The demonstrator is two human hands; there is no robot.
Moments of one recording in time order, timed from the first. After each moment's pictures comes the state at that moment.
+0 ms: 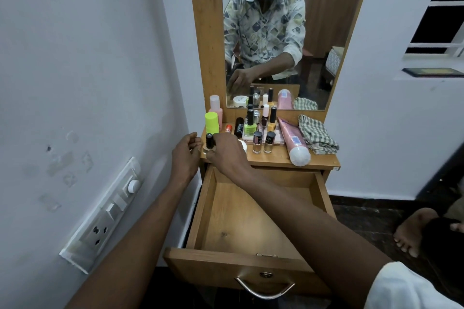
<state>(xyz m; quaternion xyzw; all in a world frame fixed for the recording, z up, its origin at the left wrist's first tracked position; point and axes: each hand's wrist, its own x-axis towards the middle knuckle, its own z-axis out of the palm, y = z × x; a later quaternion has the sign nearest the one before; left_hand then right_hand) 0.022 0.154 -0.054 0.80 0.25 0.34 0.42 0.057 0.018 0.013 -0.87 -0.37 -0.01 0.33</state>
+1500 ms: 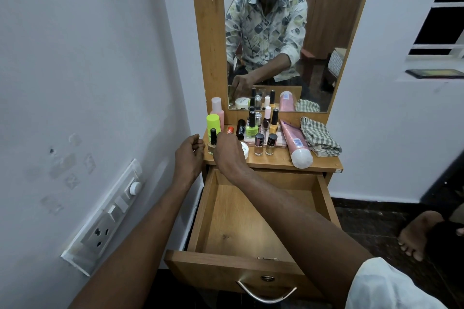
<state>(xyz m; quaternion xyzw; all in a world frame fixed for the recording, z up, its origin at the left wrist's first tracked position) 0.025 0.150 -0.051 0.83 0.26 0.32 0.38 0.059 0.027 0.016 -0.90 -0.32 -0.01 0.30</state>
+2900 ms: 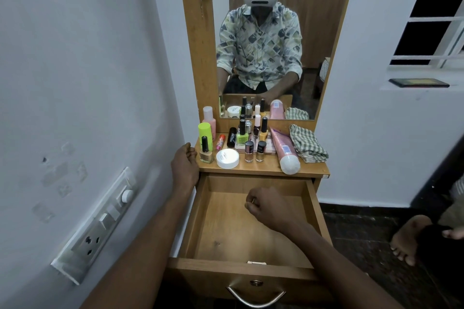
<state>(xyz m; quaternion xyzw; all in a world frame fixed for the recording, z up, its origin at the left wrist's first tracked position) 0.035 0.136 -0.058 0.80 0.32 0.34 0.37 0.073 -0.111 -0.062 -0.88 -0.41 0.05 0.21</state>
